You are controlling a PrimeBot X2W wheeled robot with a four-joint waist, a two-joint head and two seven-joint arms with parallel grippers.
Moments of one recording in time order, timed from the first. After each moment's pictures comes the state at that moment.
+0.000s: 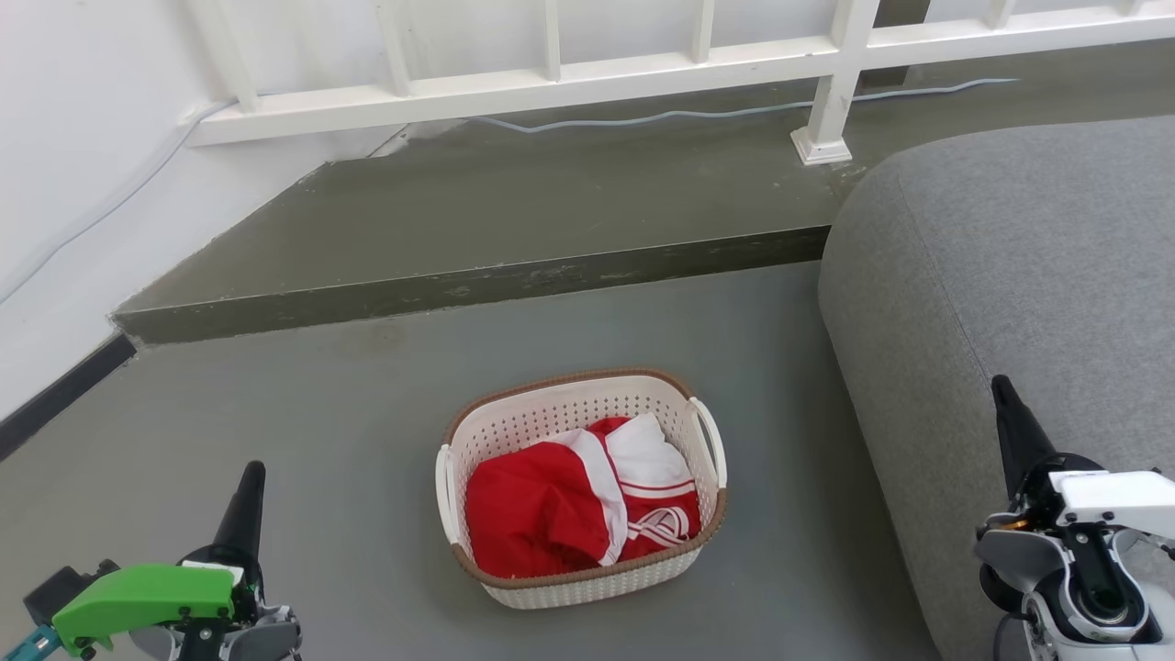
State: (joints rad) left arm -0.02 0.09 -0.03 0.24 -1.56 -0.10 0.01; right arm -0.04 -0.09 -0.02 0.26 1.55 0.09 0.02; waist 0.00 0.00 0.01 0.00
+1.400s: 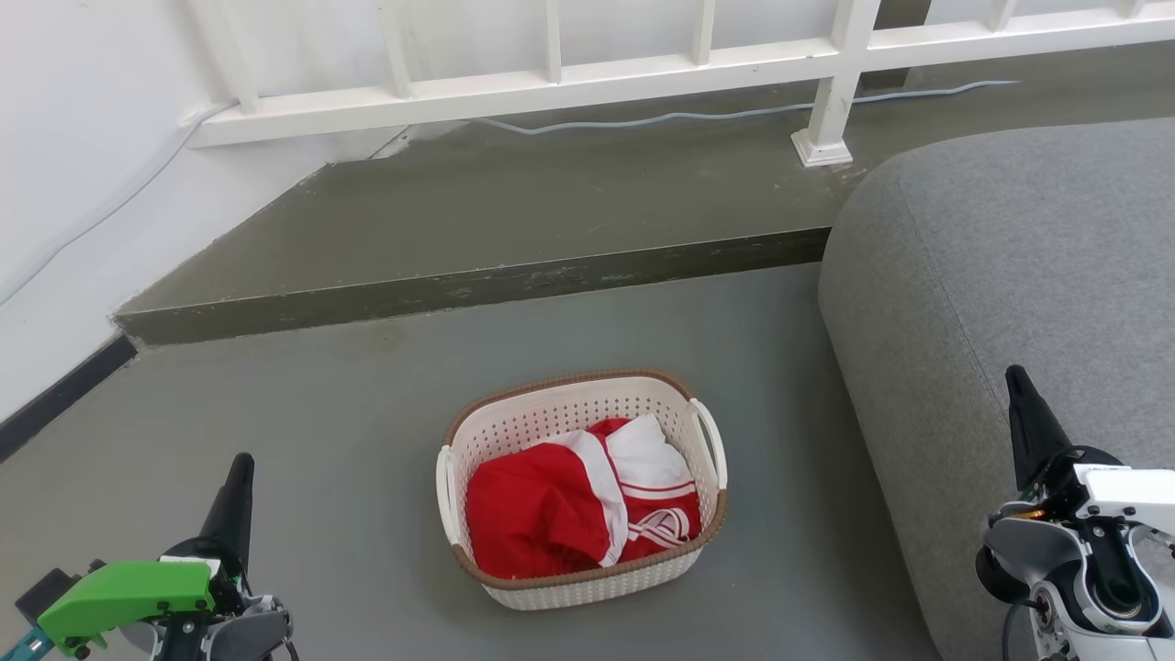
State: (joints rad) left arm -0.04 0.09 -0.01 0.27 -1.67 -0.12 0.04; right arm -0.05 -0.09 -0.06 0.27 1.66 0.11 0.05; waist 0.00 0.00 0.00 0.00
